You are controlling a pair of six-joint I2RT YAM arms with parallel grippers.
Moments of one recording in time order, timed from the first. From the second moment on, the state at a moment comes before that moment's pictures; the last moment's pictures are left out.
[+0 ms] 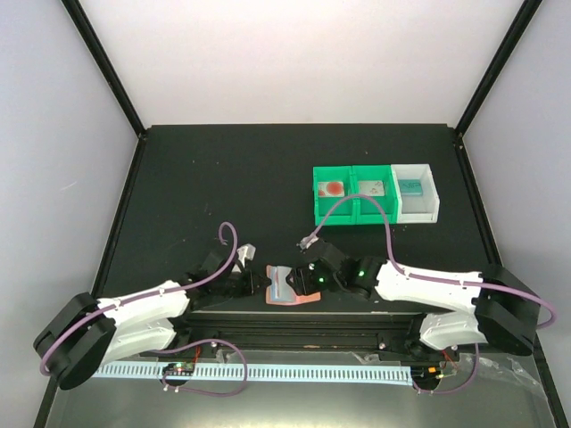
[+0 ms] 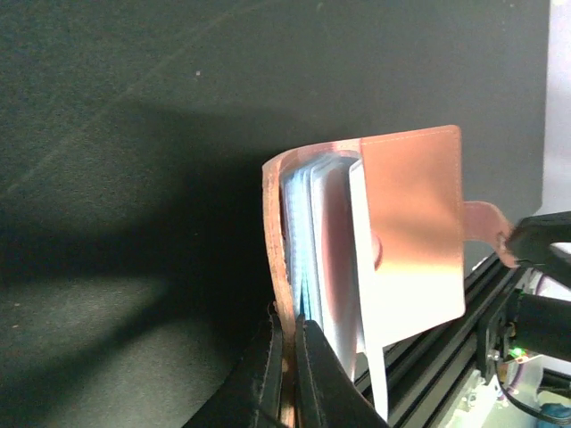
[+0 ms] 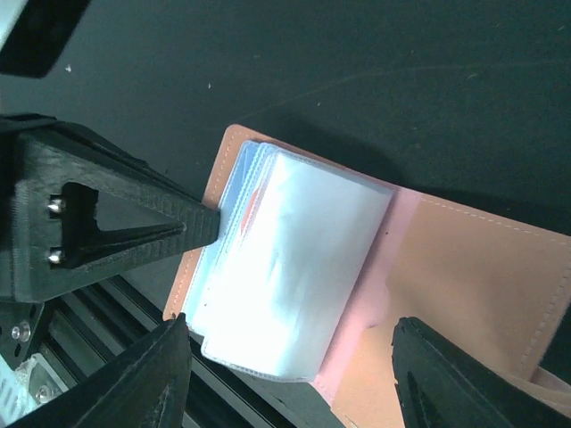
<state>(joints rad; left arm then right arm) -0.73 1.04 0.22 0.08 0.36 -0.93 1.10 1.28 0.69 -0.26 0.00 0.74</state>
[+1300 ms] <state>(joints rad) -0.73 1.00 0.19 0.10 0.39 -0.94 1.09 1.39 0.64 -0.37 0.16 0.71</state>
